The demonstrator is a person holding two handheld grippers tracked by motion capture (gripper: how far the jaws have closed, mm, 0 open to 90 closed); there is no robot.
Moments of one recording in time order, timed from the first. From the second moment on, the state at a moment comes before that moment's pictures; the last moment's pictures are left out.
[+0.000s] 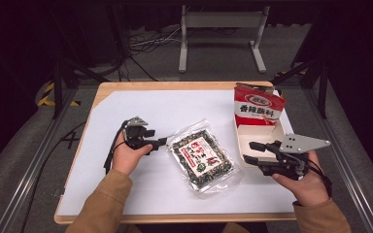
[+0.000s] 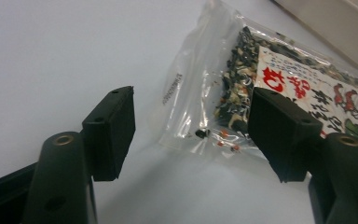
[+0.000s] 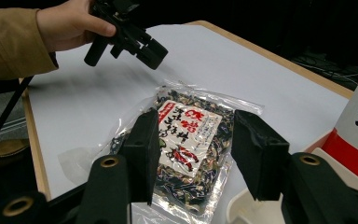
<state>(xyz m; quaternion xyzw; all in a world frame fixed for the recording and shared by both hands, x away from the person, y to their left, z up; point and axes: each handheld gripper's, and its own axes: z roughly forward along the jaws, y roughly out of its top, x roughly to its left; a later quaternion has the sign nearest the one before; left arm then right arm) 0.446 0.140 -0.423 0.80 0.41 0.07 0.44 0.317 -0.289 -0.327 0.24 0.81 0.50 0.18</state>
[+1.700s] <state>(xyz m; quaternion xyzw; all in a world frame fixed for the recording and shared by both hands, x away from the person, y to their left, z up) 0.468 0.134 -0.451 0.79 0.44 -0.02 0.42 0.319 -0.281 -0.335 0.20 0.81 0.52 0.17</state>
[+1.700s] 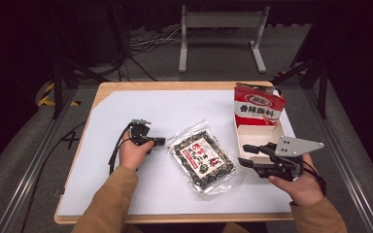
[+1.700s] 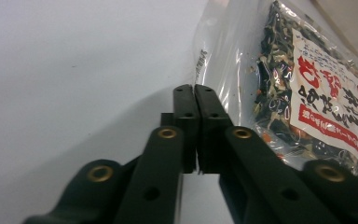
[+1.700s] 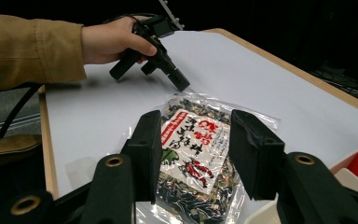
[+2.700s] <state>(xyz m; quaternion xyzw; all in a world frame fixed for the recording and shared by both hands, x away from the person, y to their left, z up) 0.408 0.149 -0.352 0.78 0.33 0.09 0.53 0.324 -0.283 -0.339 0.26 0.82 0.49 0.16</state>
